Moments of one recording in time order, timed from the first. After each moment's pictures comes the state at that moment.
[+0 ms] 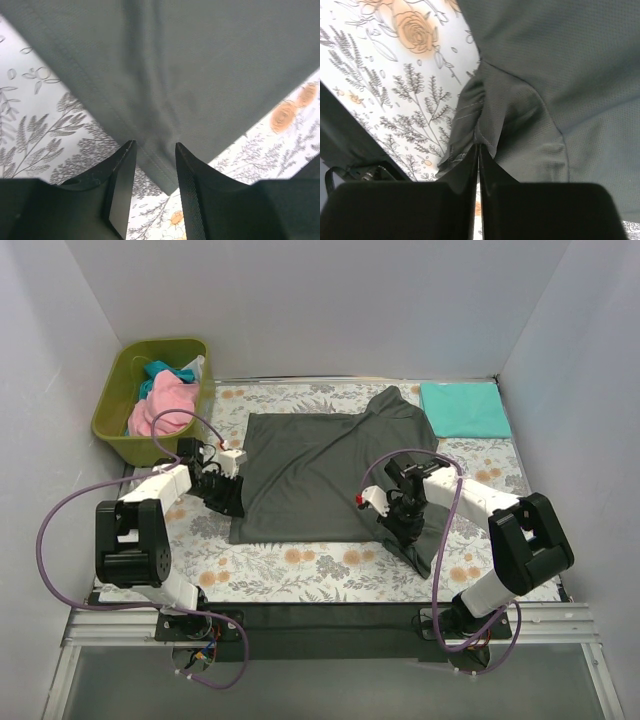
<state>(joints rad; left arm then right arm) 0.02 1.58 0.93 -0.66 0.55 0.44 0.52 1.54 0.95 -0.95 -0.30 -0.66</state>
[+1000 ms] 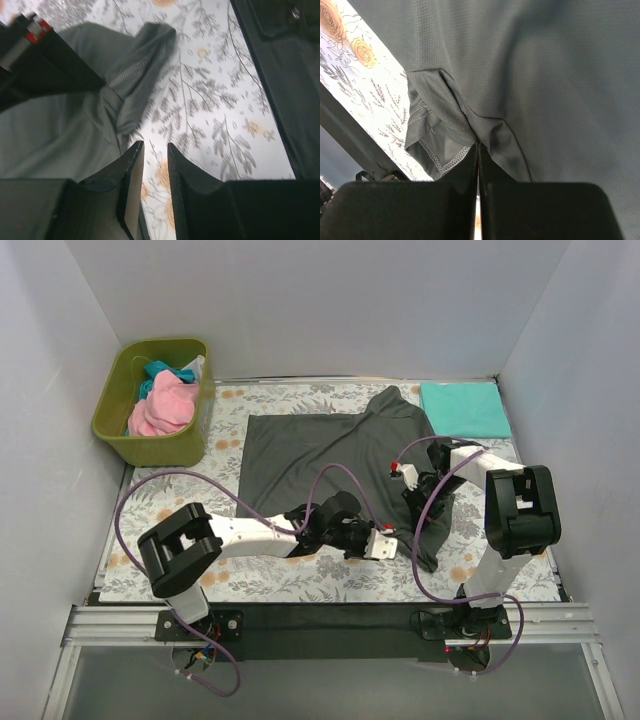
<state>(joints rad) -1.09 1.67 0.90 0.17 0.48 0.64 0.16 1.76 1.05 -0.98 -0.52 -0.68</state>
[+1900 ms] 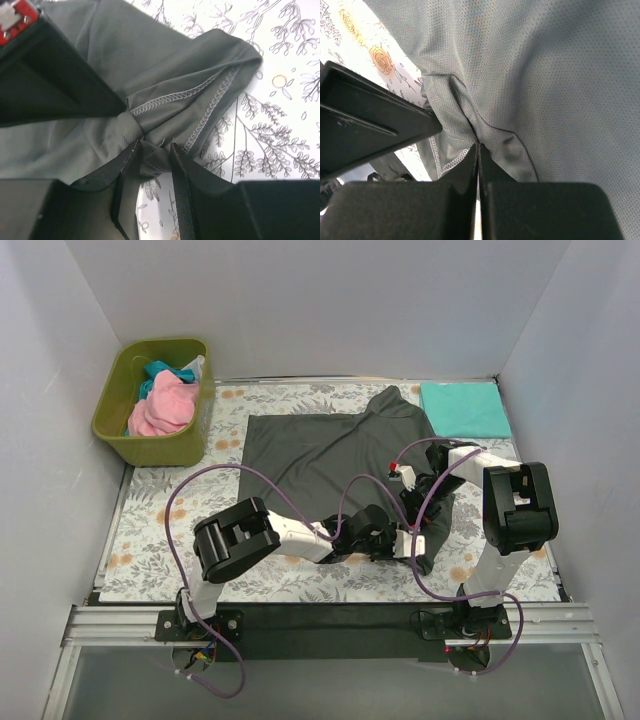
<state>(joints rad) -1.18 2.00 1.06 0.38 0.21 0.49 0.15 1.79 1.05 -0.98 -0.59 -0.68</state>
